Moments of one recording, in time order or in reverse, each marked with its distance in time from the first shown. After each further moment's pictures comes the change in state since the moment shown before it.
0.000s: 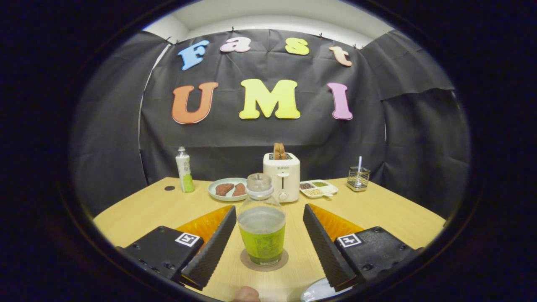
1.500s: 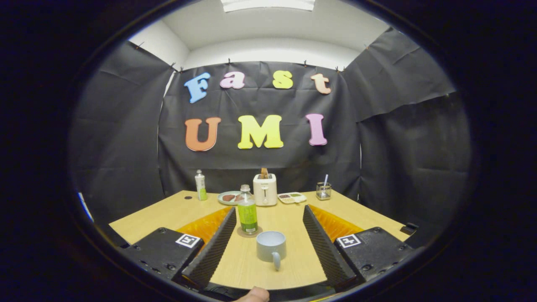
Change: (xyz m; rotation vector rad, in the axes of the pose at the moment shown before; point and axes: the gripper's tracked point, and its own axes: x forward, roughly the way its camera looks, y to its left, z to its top) arm -0.256 -0.064 0.003 -0.011 -0.142 0.029
